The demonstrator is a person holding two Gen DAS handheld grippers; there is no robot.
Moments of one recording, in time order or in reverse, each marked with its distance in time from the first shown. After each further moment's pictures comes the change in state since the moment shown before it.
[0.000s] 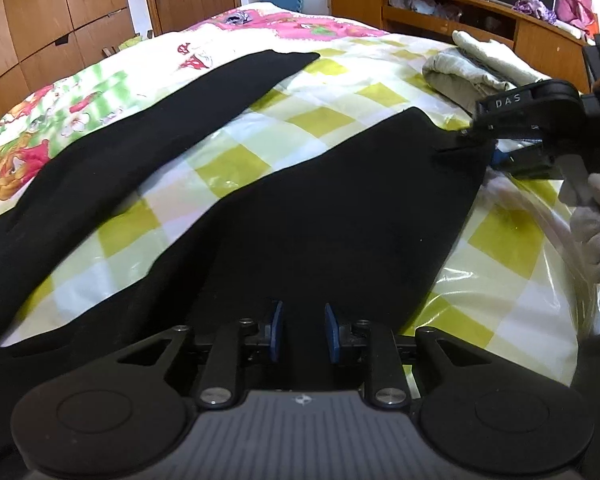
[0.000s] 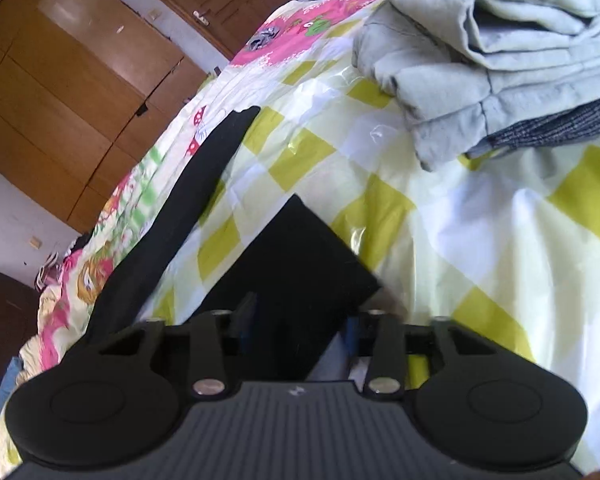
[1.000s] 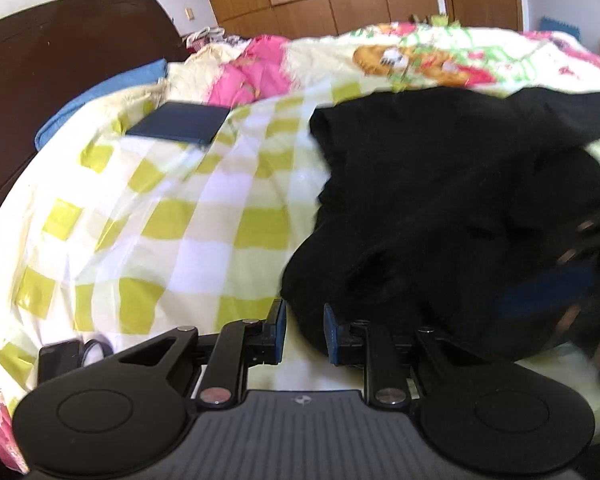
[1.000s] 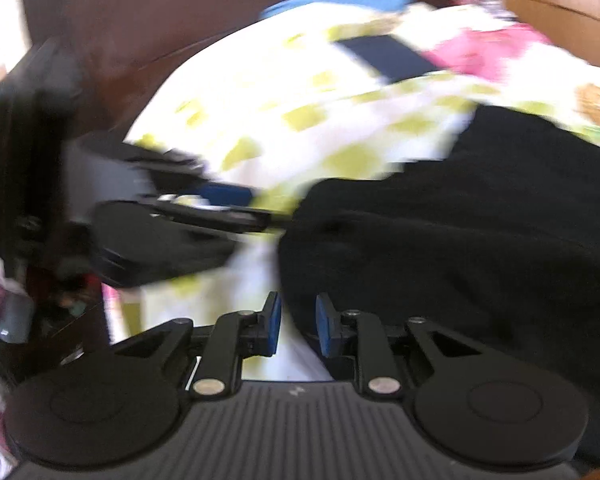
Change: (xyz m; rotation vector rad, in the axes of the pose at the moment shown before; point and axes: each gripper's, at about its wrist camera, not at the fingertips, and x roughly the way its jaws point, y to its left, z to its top) left arm -0.261 0.278 -0.262 -0.448 0.008 0.633; right arm 0.032 0.431 -0.374 -1.168 0.561 0.551
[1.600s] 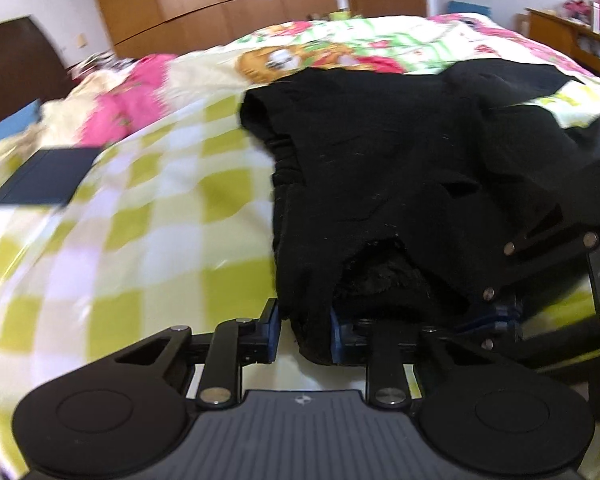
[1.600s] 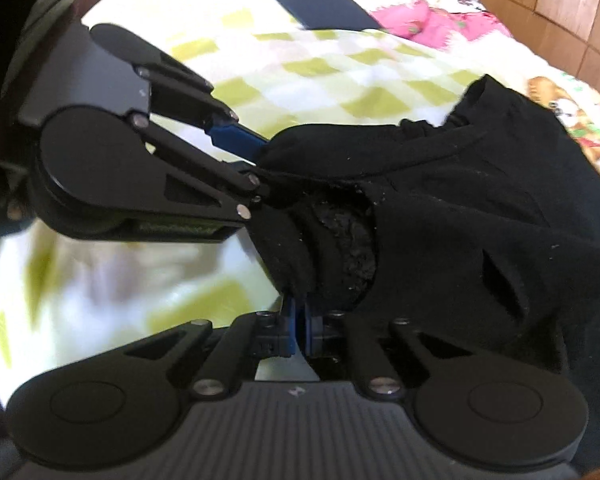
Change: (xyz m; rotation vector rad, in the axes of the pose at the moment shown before) left arm 0.087 -0.040 0.044 0.154 0.002 -0.231; right arm 0.081 -0.023 0.014 -0.216 0.160 -0.129
